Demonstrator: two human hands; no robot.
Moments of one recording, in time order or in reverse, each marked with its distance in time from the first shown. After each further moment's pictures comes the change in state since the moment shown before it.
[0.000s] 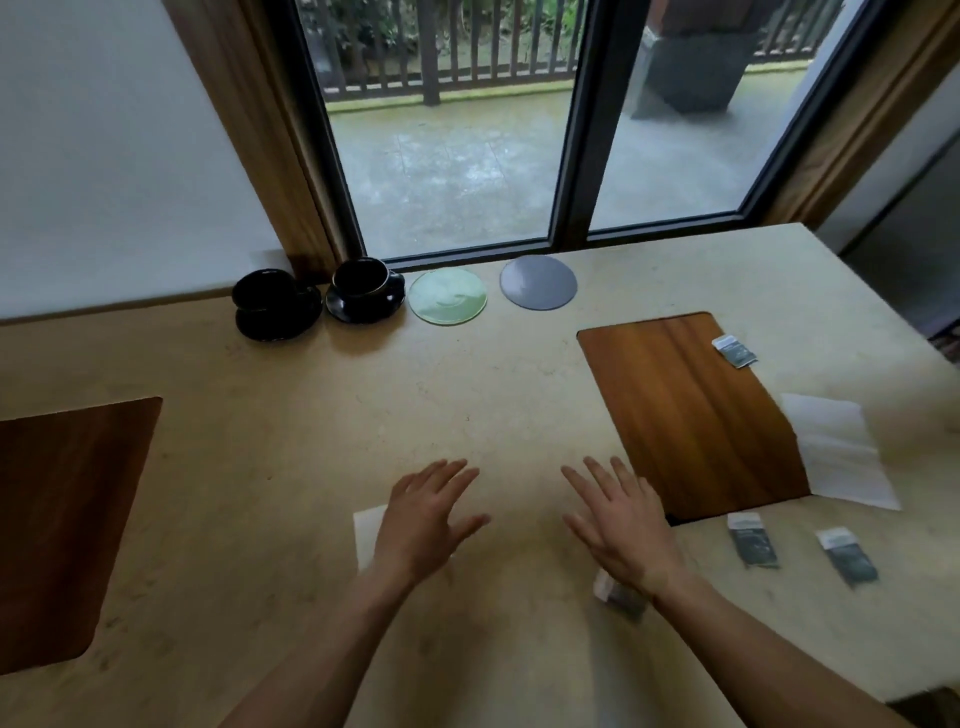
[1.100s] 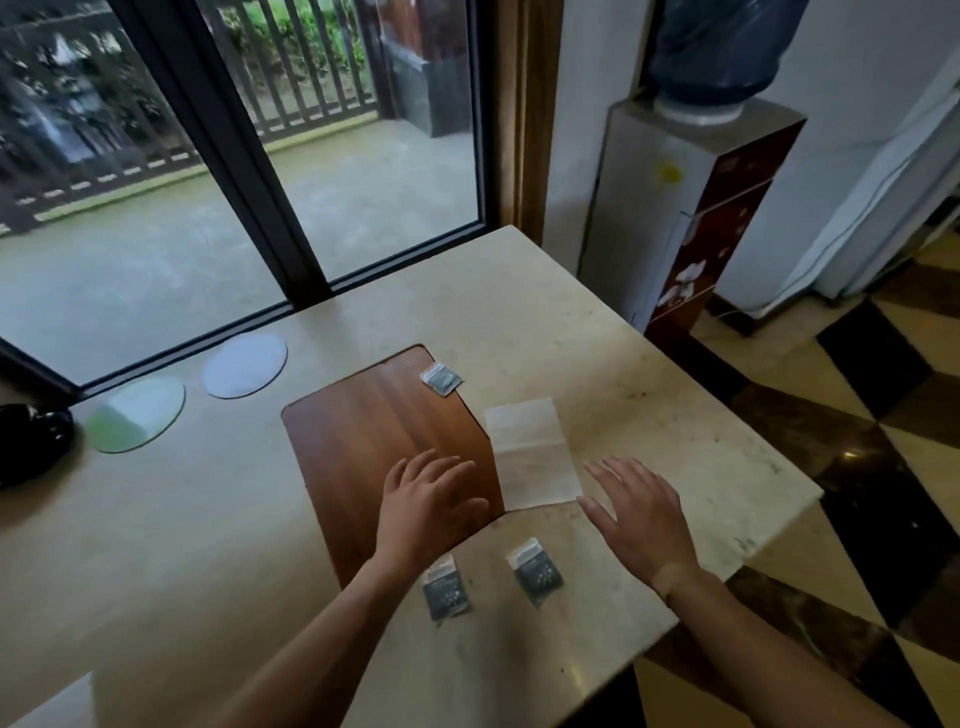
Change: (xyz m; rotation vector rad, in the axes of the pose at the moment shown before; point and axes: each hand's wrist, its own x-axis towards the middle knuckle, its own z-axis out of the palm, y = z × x) left_hand 0.190 0.375 0.110 0.119 -0.001 0.307; right_hand -0.116 0.400 -0.009 0.270 0.297 0.429
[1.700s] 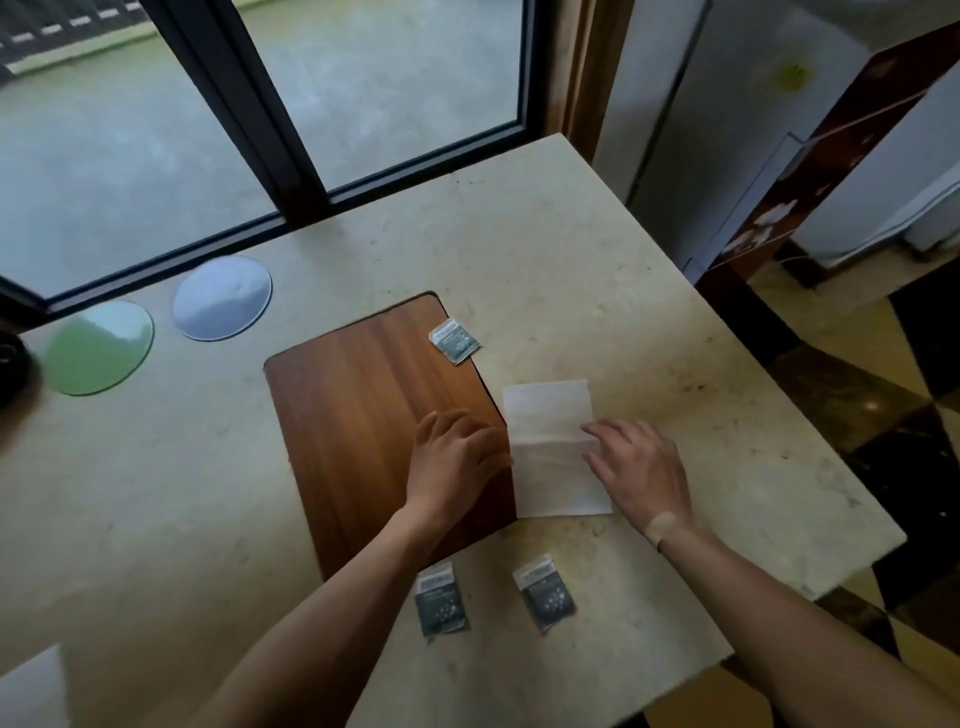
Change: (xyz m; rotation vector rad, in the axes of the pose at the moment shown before) left_hand 0.078 -0.009 0.052 -0.122 -0.059 -0.081; right_hand 0.115 0.010 0.043 0.021 -0.015 -0.110
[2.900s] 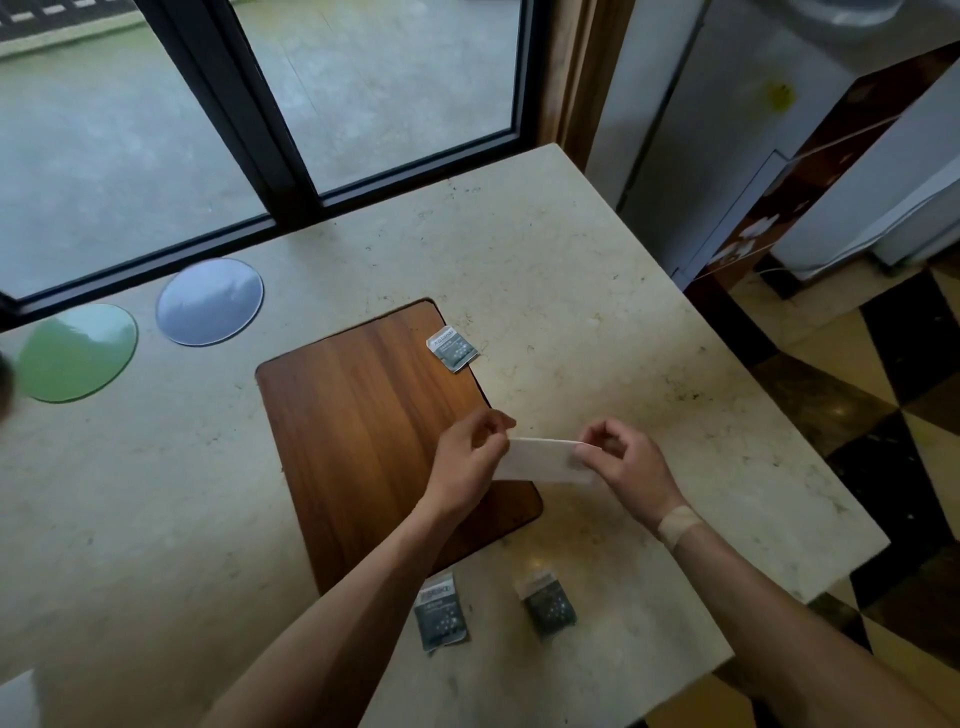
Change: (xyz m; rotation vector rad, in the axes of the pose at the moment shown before) left_hand 0.014 0.024 -0.015 -1.047 -0.036 -0.244; right_hand 0.008 -0.036 -0.038 0.845 -0.157 0.273
